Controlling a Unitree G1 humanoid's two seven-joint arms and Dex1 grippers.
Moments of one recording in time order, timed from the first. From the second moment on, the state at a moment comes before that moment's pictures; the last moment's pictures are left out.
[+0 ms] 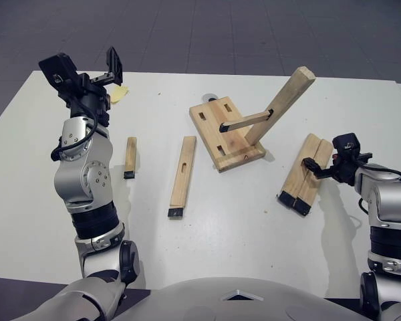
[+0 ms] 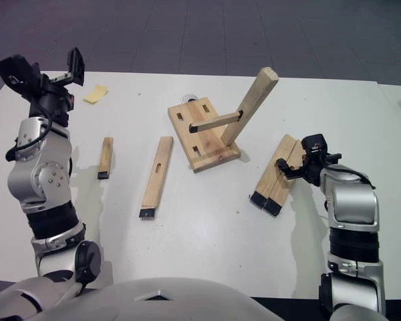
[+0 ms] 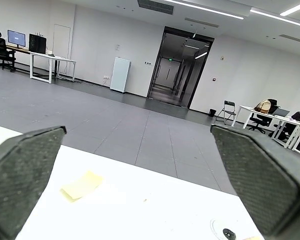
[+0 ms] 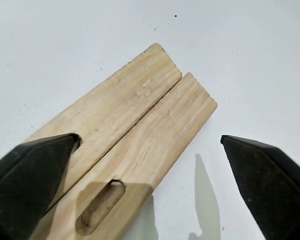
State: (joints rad) left arm -0.41 0.14 0.31 -0.32 -0.34 0.49 0.09; right arm -0.17 -0.59 -0.23 -0.16 0.11 1.07 0.45
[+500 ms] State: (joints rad) left arm -0.37 0.12 0.31 -0.36 -0.34 0.49 0.12; right arm -0.18 -0.62 -0.28 -0.14 0.22 1.14 0.46
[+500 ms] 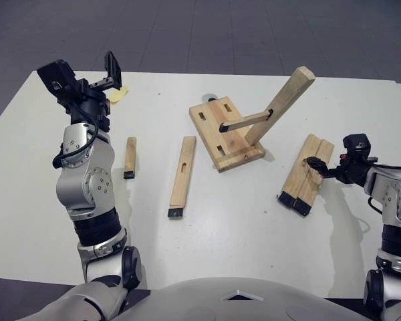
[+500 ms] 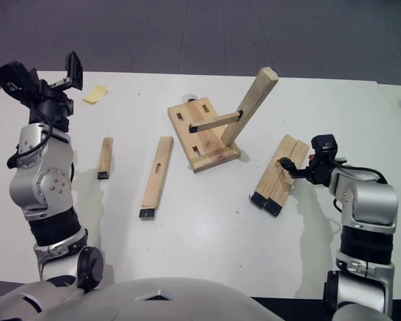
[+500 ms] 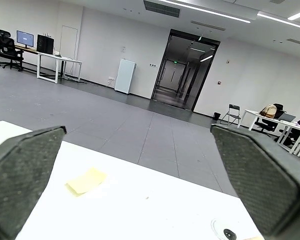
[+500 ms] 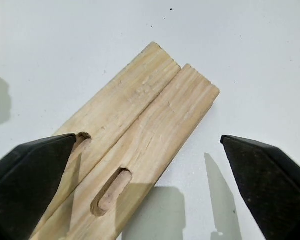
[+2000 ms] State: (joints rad) left arm -0.36 0.10 0.30 -0.32 -0.34 0.49 0.15; right arm -0.27 -0.76 -0.11 0.00 0.10 1.01 0.44
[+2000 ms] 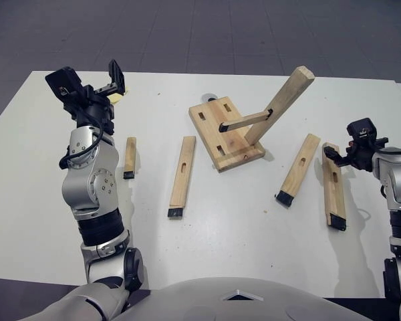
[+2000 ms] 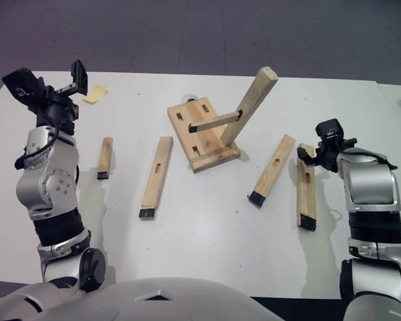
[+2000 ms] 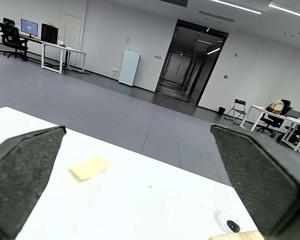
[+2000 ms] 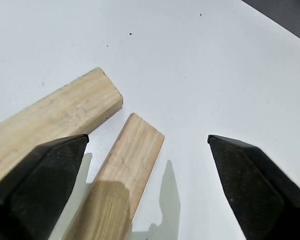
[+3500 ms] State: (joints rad) left arm -0.39 0.14 0.40 -0.40 -0.65 0.63 0.02; right arm -0.47 -0.79 -0.41 0.01 0.36 0.70 0.62
